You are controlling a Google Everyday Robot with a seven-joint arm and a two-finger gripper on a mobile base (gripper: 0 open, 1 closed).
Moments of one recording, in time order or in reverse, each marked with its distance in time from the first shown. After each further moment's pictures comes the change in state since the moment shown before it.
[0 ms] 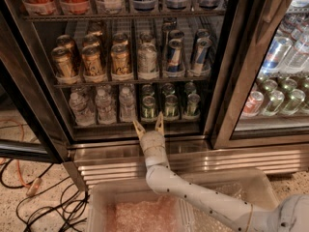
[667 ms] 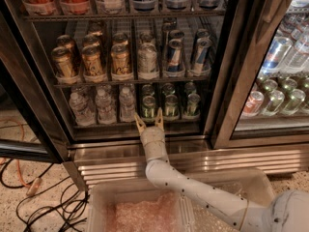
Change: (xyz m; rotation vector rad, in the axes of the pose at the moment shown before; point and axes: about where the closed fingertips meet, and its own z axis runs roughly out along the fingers) arm 0.001 -0.002 0.022 0.007 -0.019 0.005
